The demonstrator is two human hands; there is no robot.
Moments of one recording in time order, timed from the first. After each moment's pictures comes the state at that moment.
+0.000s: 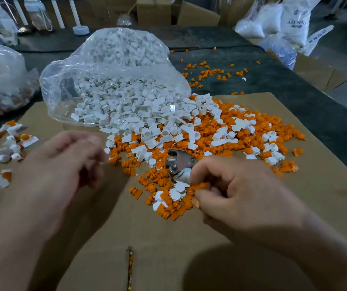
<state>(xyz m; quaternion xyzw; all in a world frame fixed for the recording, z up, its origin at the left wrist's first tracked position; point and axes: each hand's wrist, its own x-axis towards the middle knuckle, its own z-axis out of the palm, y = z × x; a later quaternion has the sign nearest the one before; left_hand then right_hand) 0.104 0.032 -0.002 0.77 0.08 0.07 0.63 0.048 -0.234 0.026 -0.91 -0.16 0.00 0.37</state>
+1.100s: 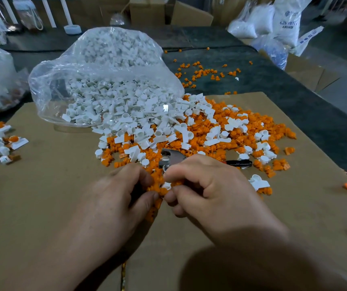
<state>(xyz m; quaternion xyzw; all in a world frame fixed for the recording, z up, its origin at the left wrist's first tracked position) 0.067 -0.025 -0.013 0.94 -0.16 0.07 0.29 0.053 -0.216 0.002 -0.88 -0.17 -0.02 0.44</state>
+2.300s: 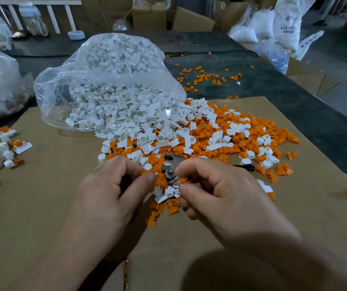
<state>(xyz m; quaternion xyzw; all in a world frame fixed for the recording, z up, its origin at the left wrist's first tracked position) 0.077 -0.024 -0.018 0.89 -0.10 0.15 0.41 0.051 -0.222 0.011 -0.86 -0.12 0.02 0.50</state>
